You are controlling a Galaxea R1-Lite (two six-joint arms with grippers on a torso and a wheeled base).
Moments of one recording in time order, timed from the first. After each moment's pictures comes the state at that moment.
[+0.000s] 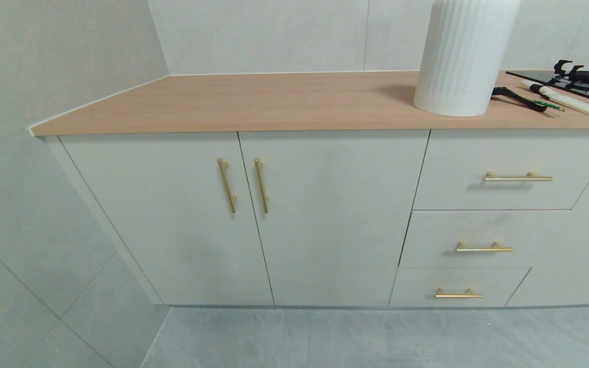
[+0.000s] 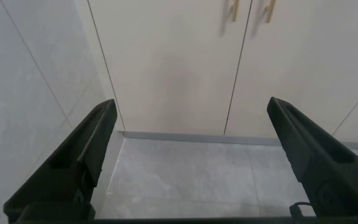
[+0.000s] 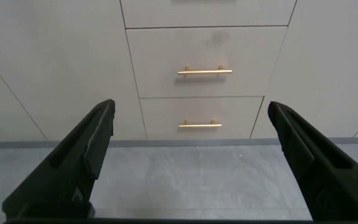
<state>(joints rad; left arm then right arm) 0.00 0.00 0.00 0.00 0.05 -0.01 0.00 0.00 0.00 0.00 -0.04 0.00</state>
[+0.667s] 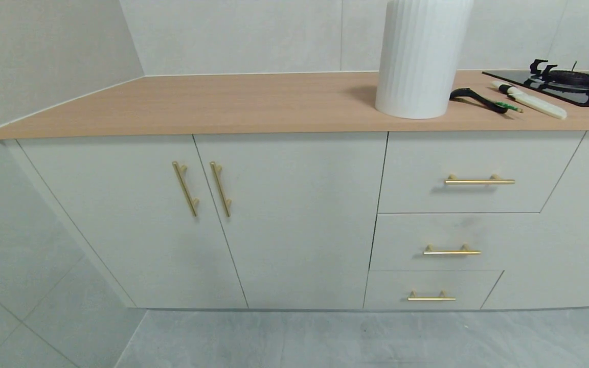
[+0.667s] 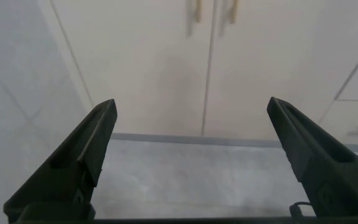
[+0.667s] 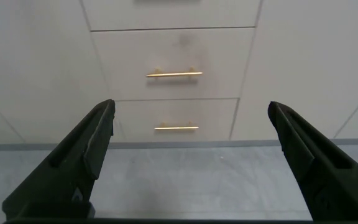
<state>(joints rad) 0.00 0.00 0.00 0.00 0.05 -0.01 0.00 0.00 0.00 0.00 -0.03 0.00</state>
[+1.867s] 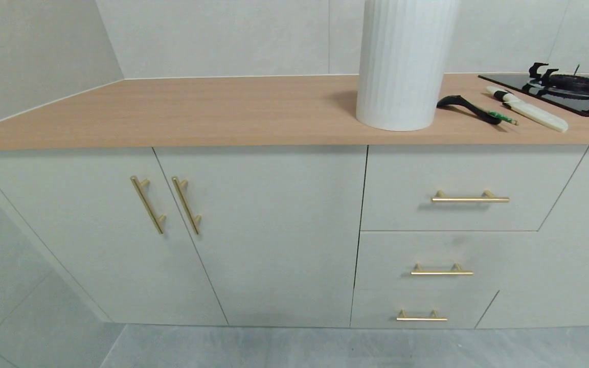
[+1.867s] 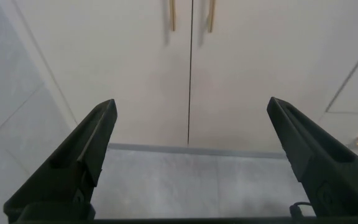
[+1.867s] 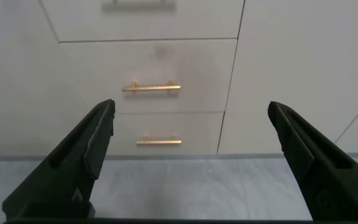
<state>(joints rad) 0.00 0.00 0.00 0.00 0.05 -0.01 0.00 0.00 0.00 0.00 -0.04 0.00</state>
